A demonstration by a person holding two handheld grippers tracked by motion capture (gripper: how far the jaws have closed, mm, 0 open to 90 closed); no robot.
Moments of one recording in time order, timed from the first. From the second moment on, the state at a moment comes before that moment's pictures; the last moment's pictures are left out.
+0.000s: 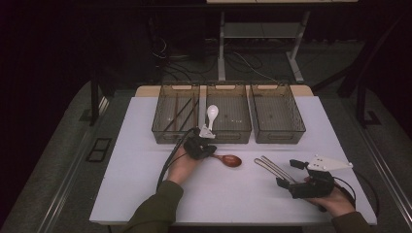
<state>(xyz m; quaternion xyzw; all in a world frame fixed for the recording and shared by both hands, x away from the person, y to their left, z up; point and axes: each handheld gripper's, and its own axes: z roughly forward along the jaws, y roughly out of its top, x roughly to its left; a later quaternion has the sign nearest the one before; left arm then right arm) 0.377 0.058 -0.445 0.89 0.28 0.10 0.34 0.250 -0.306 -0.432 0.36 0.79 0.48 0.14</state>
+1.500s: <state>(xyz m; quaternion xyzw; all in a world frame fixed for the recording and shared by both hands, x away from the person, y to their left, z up) 0.362 0.040 -0.428 0.87 0.27 0.04 0.42 0.252 -0.305 -0.432 0.36 0.79 0.48 0.14</state>
